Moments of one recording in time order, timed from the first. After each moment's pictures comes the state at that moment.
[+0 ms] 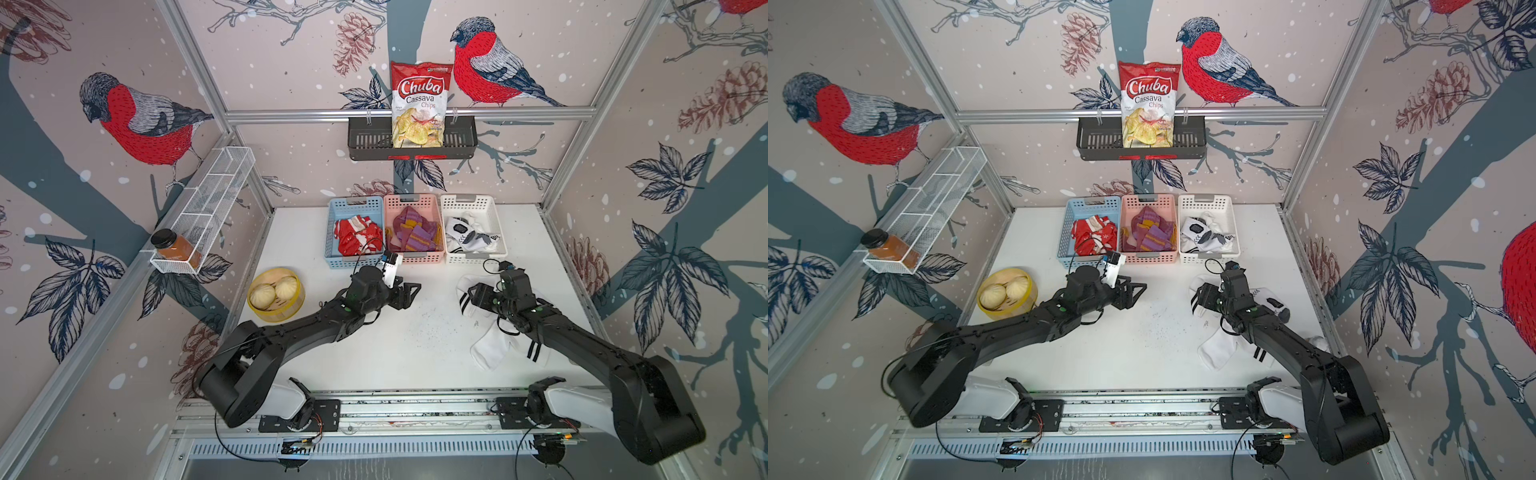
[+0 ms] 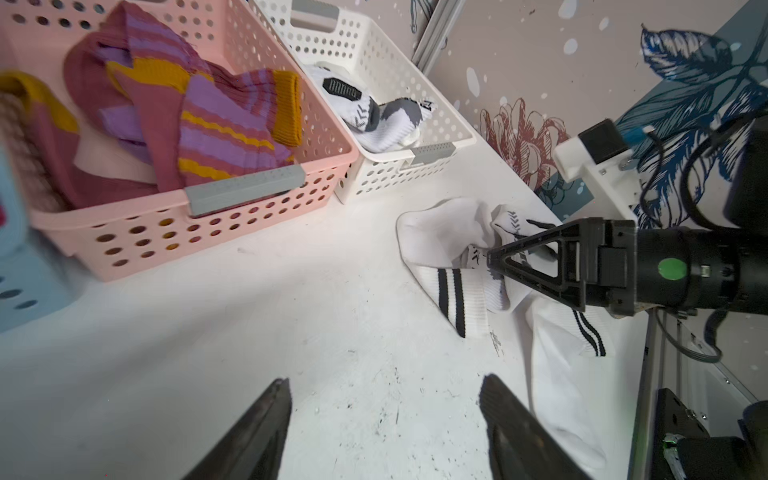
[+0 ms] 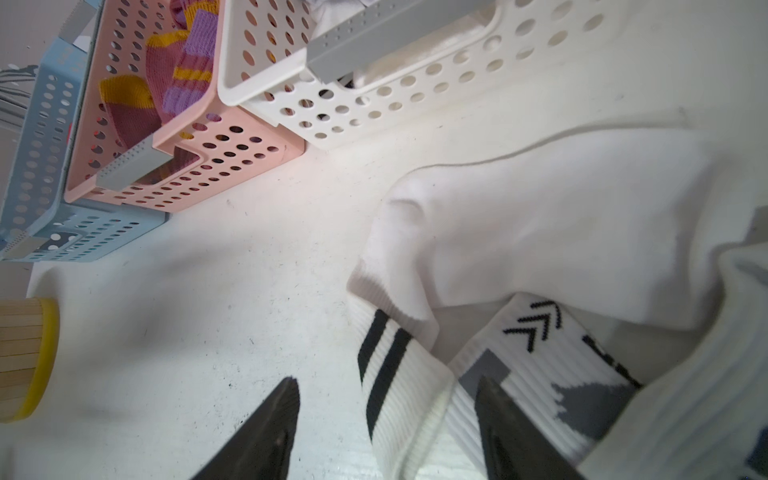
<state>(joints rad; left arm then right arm) -0.71 1.48 0.72 0.35 0.21 -0.36 0.32 1.16 0.48 -0.06 -0.10 0.55</state>
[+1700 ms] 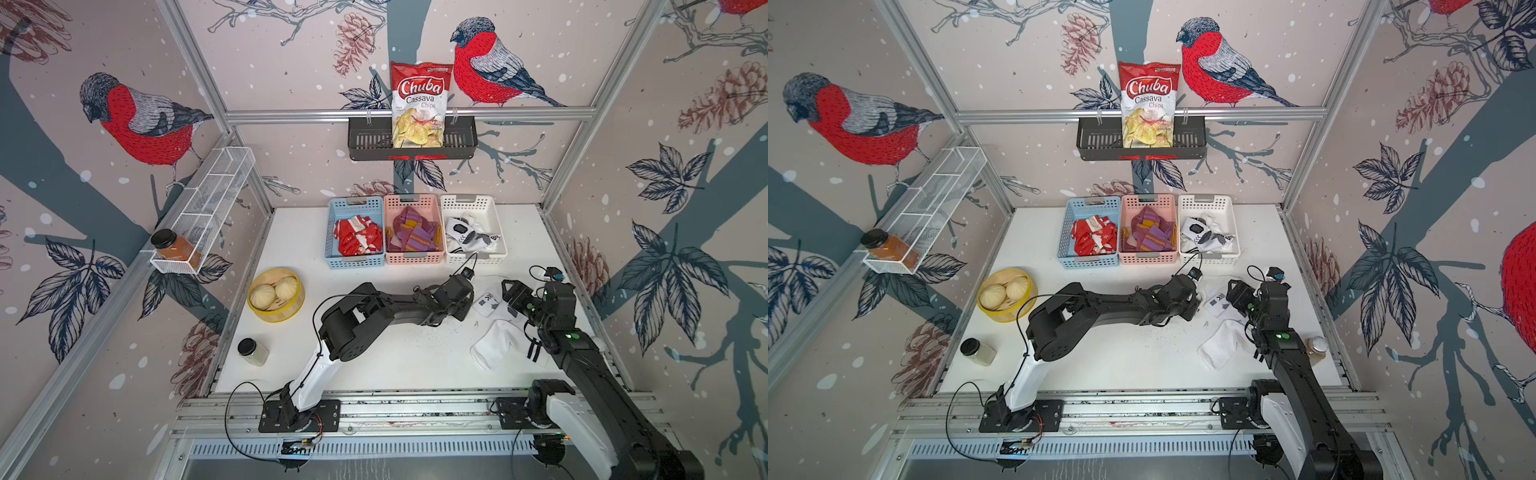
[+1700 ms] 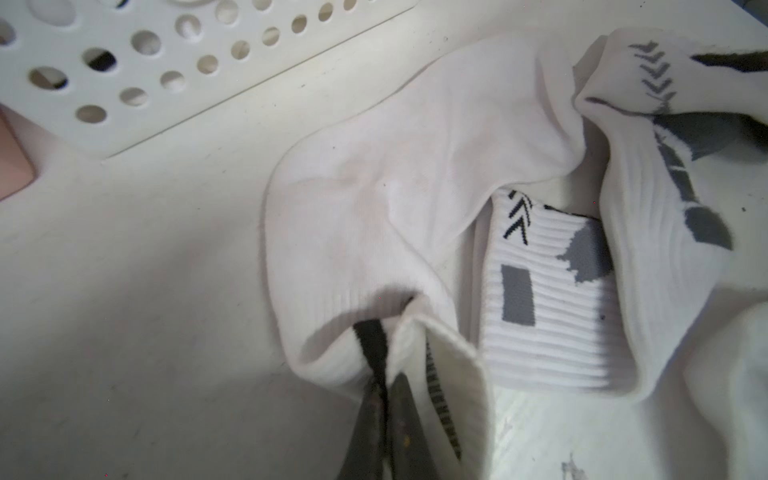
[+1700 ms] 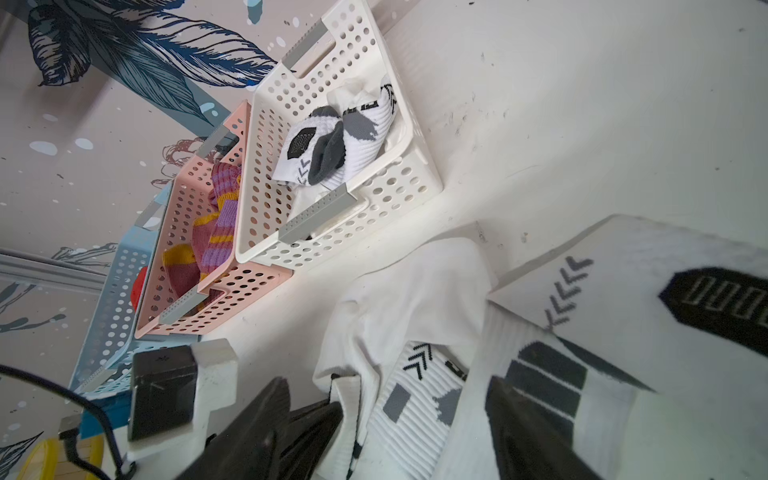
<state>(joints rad) -1.02 2.18 1.40 0.01 -0.11 -0.28 0.05 0.79 0.38 -0.12 -0.15 0.57</state>
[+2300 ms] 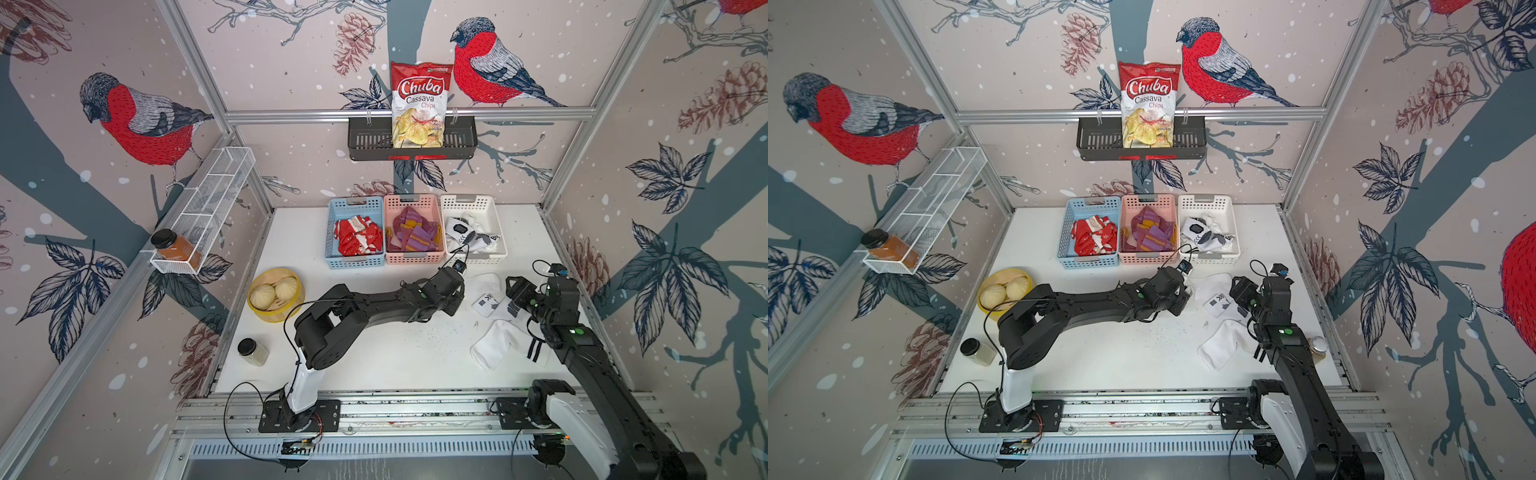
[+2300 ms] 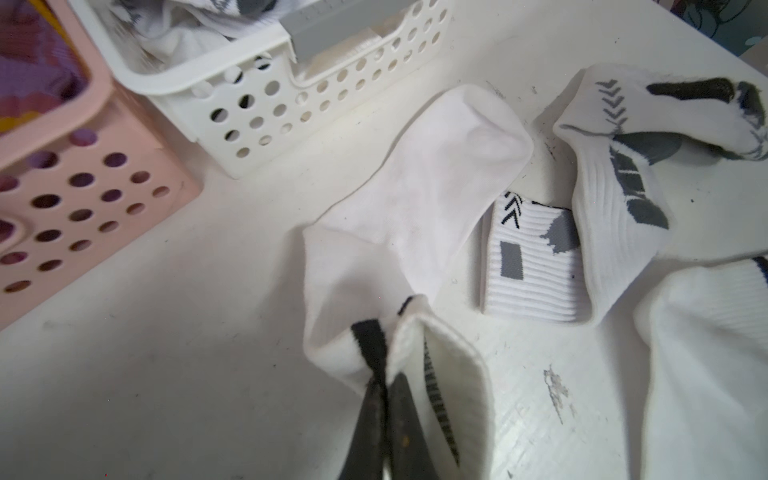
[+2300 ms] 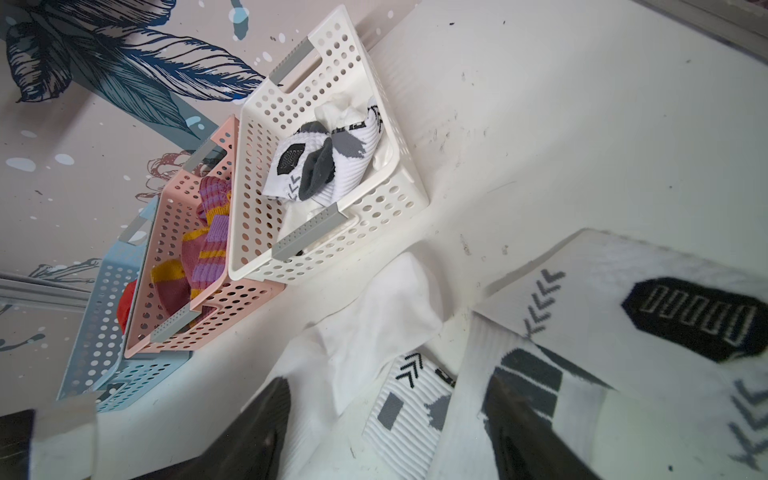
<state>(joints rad) -0.98 1.95 1.28 -0.08 -0.12 -0.21 0.03 0.81 0.45 -0.21 -0.10 0.57</state>
